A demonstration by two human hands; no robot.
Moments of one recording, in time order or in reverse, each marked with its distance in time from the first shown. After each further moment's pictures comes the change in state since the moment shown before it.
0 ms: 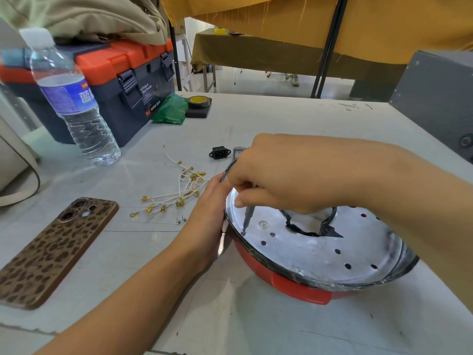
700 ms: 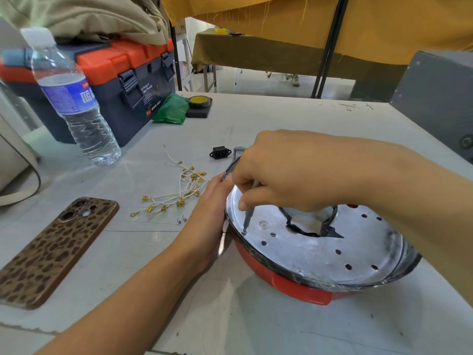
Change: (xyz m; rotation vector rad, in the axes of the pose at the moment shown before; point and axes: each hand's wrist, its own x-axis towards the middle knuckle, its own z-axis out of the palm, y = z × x) left_hand 0.001 0.000 -0.001 0.010 -0.003 -0.017; right_hand -0.001 0.001 0.000 0.008 0.030 0.037
